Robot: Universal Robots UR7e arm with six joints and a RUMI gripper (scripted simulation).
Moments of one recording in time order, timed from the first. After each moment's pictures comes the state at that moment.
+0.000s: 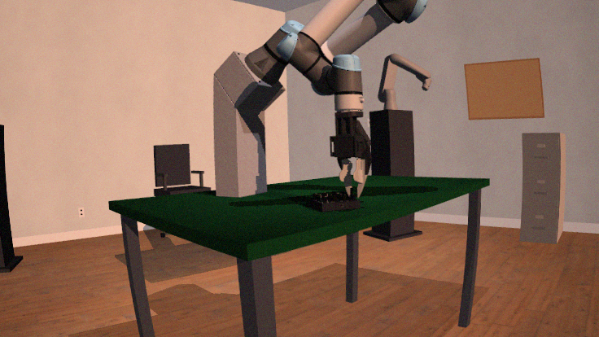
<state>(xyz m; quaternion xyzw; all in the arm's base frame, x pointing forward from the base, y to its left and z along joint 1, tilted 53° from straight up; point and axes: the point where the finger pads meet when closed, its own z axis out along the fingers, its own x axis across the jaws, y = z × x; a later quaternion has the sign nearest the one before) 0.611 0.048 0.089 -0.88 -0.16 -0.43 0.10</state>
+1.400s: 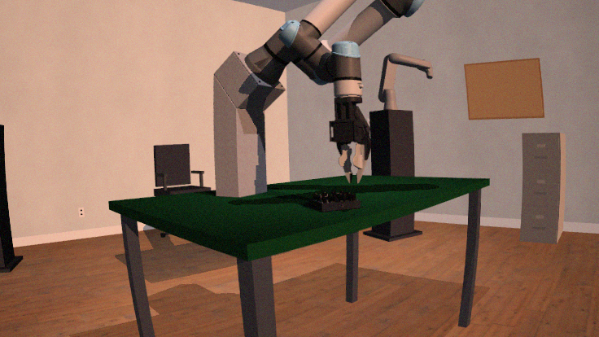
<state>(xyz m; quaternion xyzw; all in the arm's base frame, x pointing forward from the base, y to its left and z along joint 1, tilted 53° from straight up) 0.584 0.036 0.112 -0.88 -0.16 -0.43 0.10</state>
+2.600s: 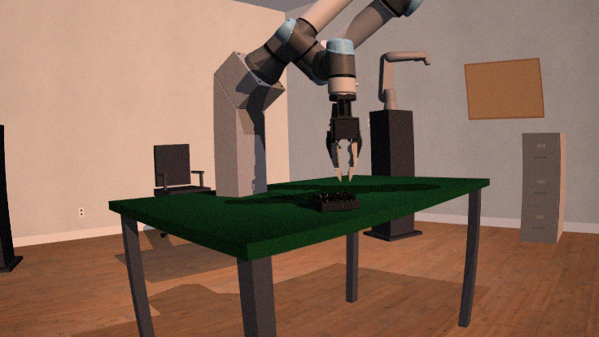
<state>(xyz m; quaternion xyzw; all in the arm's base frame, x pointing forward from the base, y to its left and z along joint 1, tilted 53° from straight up) 0.576 0.012 0.100 -0.81 -0.38 -0.44 -0.01</state>
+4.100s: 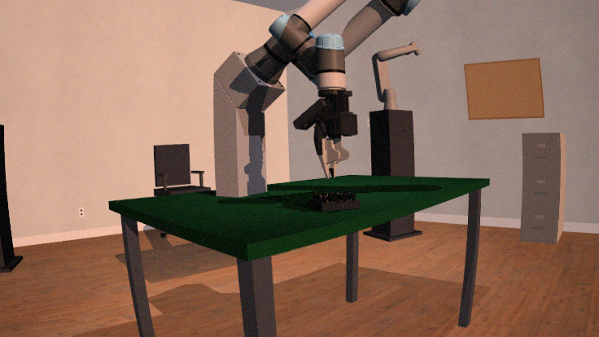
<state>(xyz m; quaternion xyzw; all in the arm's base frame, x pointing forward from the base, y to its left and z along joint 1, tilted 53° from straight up) 0.567 -0.029 0.084 -0.58 -0.68 -0.40 -0.20</state>
